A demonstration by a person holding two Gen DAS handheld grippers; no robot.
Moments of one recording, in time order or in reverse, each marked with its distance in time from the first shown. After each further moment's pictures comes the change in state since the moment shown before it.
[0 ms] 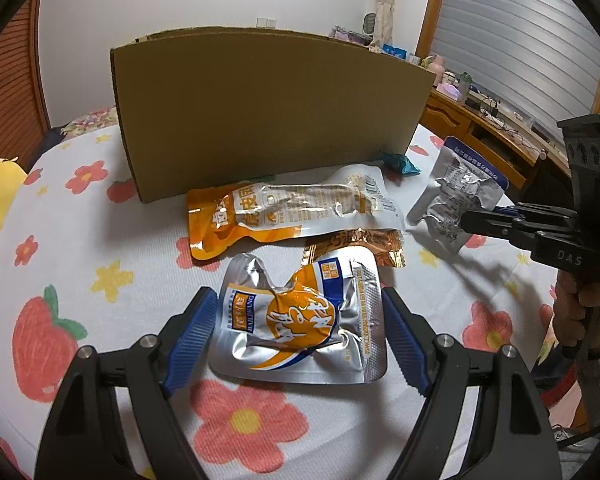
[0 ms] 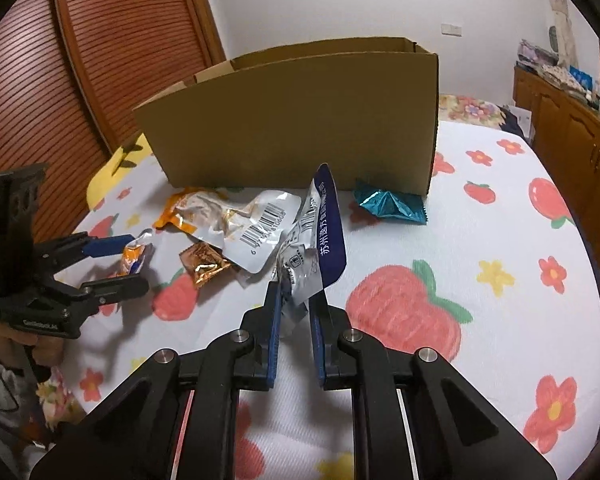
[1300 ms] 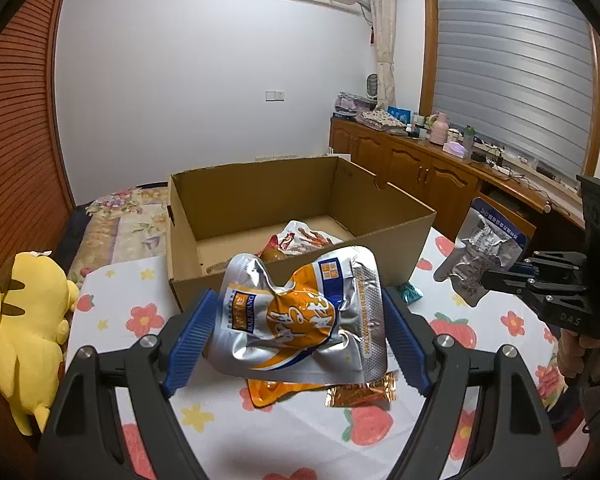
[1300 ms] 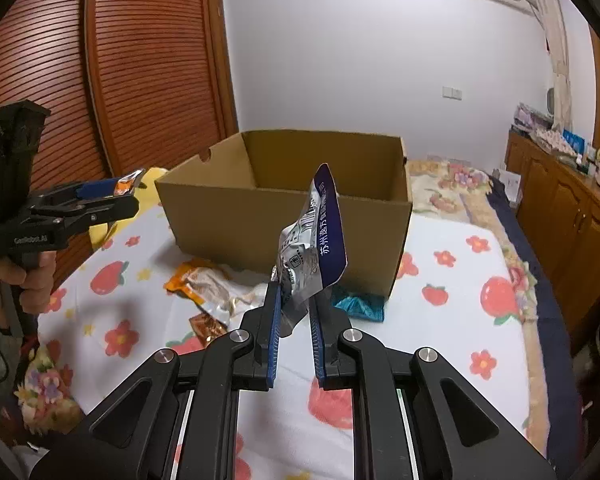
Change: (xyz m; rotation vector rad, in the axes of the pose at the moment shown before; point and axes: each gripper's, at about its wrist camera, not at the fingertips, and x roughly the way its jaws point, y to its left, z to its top) left arm -0.065 0.008 0.094 0.054 -0.242 0.078; right arm -0.059 0.011 0.051 -0.120 -0.168 -0.063
